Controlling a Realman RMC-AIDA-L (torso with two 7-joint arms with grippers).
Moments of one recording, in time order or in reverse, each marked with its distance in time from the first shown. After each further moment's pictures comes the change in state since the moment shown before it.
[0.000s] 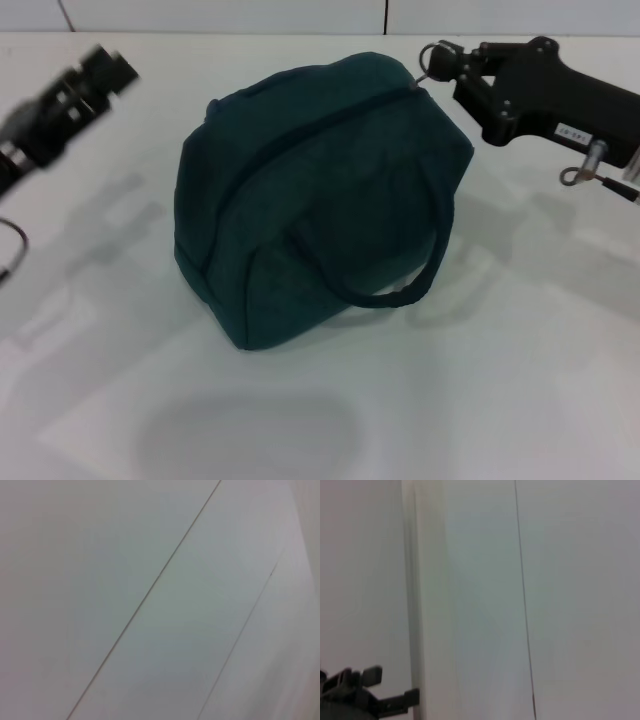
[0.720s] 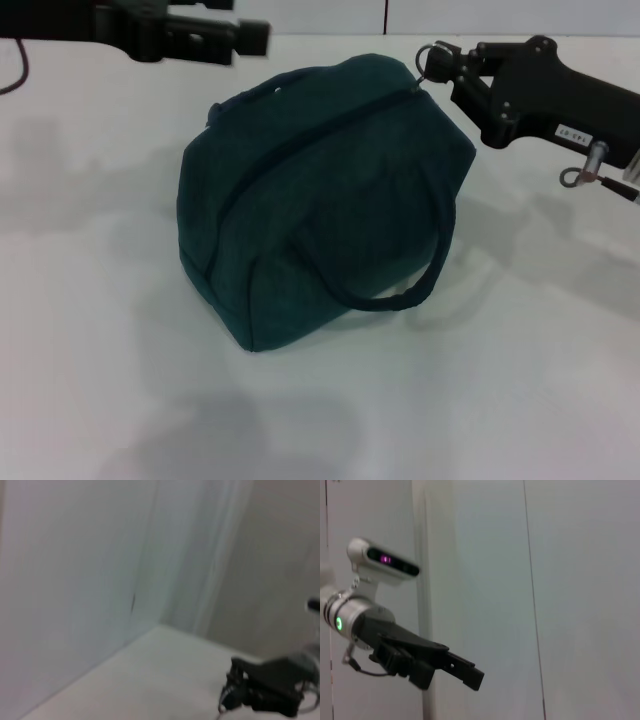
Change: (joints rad) left arm -0.278 0.095 0.187 0.752 0.481 -0.015 -0.568; right arm 0.014 0.003 0.021 0.014 -0.022 -0.039 -0.001
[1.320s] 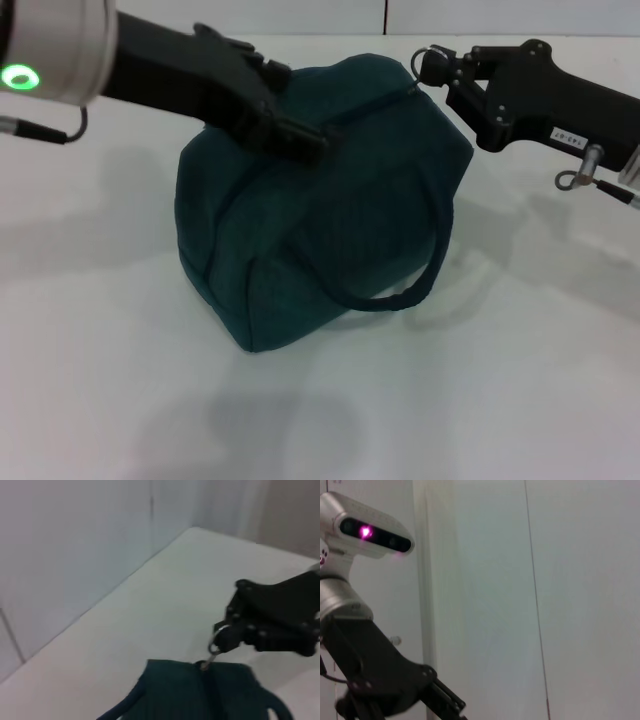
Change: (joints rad) left arm 0.110 -0.110 0.429 0.622 0.356 -0.074 -0.441; right arm 0.006 0.005 0.000 0.012 -0.001 -0.009 0.000
